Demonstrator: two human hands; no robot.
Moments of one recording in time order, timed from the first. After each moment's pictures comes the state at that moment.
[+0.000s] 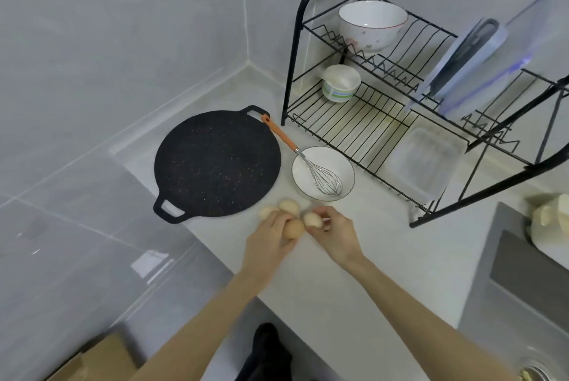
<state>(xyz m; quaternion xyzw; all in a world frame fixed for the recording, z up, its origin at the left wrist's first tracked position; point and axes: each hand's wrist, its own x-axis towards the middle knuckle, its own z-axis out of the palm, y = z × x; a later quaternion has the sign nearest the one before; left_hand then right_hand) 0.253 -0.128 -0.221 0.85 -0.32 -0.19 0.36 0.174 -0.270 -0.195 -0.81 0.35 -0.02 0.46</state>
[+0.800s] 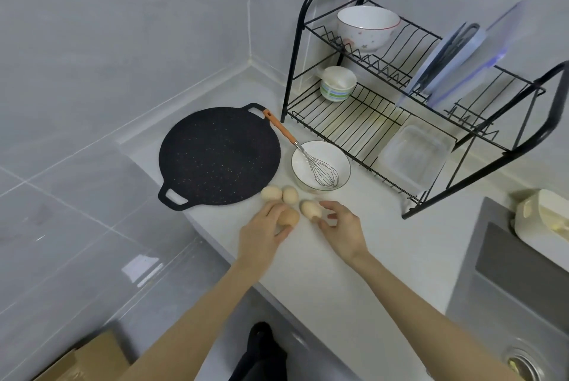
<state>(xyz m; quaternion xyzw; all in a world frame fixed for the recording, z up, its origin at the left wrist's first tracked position) 0.245 -0.111 -0.210 0.88 -0.32 -0.13 0.33 0.150 -0.264 -0.188 -0.83 0.36 -0.04 0.42</state>
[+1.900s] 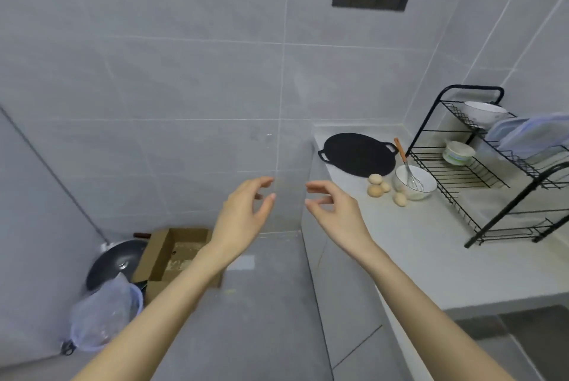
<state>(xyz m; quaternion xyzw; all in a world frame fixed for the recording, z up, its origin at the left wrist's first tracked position) -0.131 0.139 -0.018 0.89 -0.03 0.17 0.41 -0.107 -0.048 -0.001 -0.86 -0.12 -0.03 0.49</state>
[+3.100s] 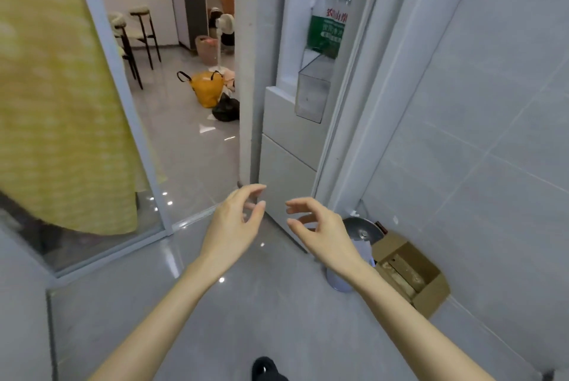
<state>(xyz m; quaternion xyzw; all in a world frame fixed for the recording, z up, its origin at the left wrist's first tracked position) -0.777 0.536 -0.015 0.74 0.43 0.39 0.34 -0.620 0.462 -0.004 -0.67 -0.57 0.23 0.40</state>
